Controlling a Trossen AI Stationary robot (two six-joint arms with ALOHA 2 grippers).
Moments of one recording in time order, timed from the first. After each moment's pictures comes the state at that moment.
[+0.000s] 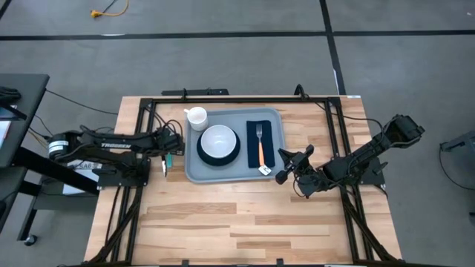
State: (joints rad) left arm 0.35 1.13 0.38 -0.61 -0.45 -1.08; right arm 0.47 1.33 0.45 0.30 1.23 0.47
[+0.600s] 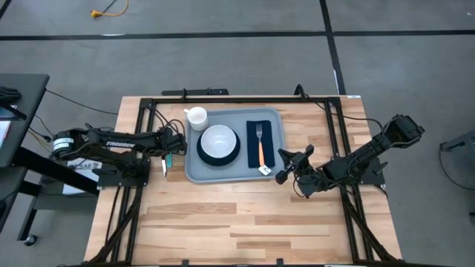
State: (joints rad) left arm 0.36 1.23 0.38 -0.54 -0.45 -1.06; right arm 0.47 1.33 0.45 0.30 1.23 0.46
